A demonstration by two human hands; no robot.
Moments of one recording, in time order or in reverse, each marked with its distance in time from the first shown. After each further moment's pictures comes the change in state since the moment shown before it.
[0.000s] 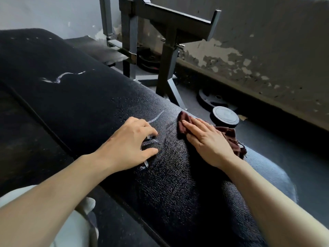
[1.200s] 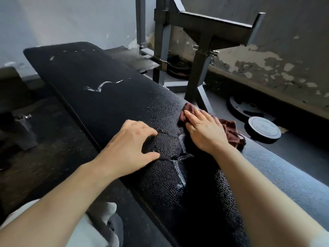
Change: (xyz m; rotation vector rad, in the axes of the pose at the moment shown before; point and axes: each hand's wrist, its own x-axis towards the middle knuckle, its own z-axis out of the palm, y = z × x) left_hand -0.024 -0.046 -0.038 0.114 0.042 -0.211; right_hand 0.090 -0.082 0.014 -0.030 0.042 -0.004
